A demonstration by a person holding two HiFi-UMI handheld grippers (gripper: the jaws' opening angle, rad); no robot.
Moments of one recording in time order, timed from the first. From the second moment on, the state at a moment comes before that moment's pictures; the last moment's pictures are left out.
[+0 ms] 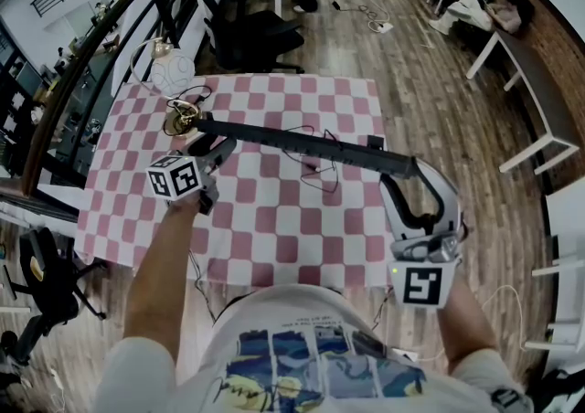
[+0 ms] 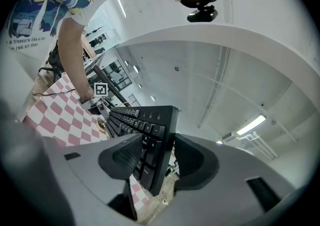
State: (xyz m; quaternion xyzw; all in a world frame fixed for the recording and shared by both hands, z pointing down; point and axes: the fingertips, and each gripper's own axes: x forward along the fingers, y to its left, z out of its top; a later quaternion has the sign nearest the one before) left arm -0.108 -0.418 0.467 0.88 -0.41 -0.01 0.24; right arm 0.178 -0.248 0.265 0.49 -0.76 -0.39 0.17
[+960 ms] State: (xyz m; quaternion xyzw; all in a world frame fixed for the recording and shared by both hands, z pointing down) left arm -0.110 -0.418 0.466 0.88 -0.41 -0.01 0.24; right arm 0.178 -0.249 0.265 0.49 -0.76 -0.39 0.16
